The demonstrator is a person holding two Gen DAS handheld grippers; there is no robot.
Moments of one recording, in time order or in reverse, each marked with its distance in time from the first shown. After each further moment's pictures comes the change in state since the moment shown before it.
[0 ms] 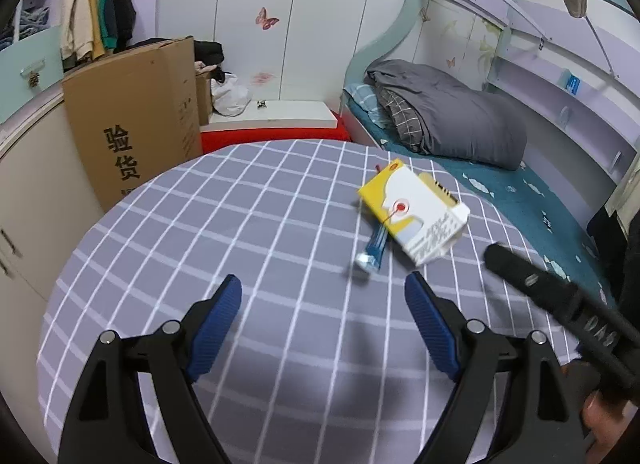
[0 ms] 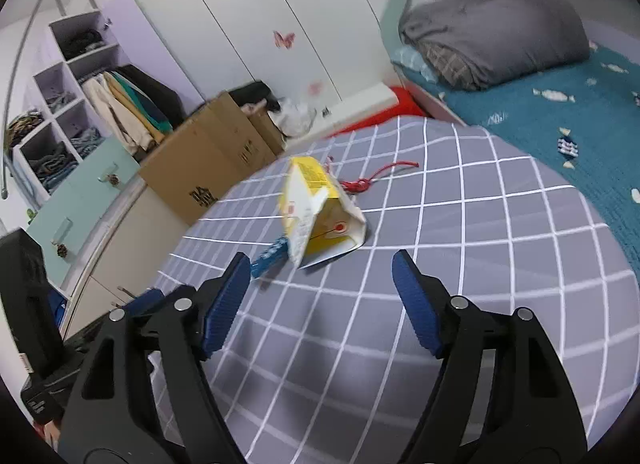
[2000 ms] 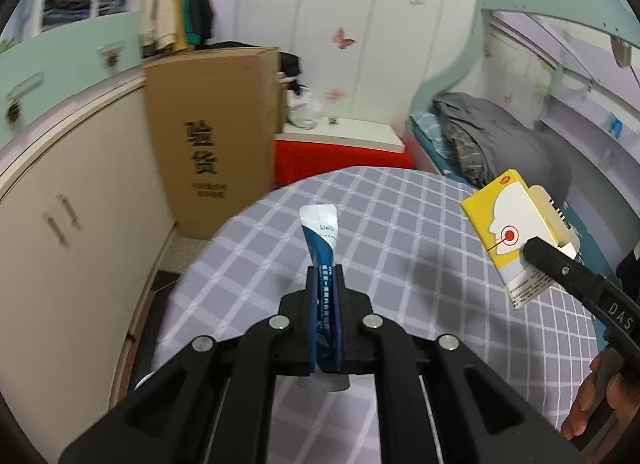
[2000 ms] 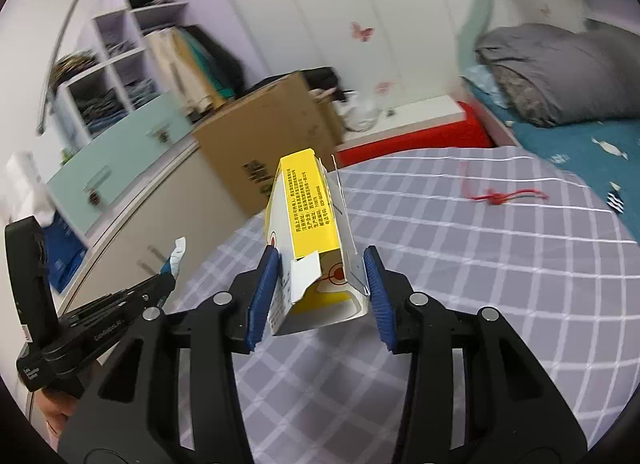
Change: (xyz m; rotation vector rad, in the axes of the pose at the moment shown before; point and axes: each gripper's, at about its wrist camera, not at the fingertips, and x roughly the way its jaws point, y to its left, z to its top) left arm -0.095 0.122 -0.018 -0.139 -0.067 0.174; right arm -0.020 0.130 -0.024 -0.241 0.018 0.162
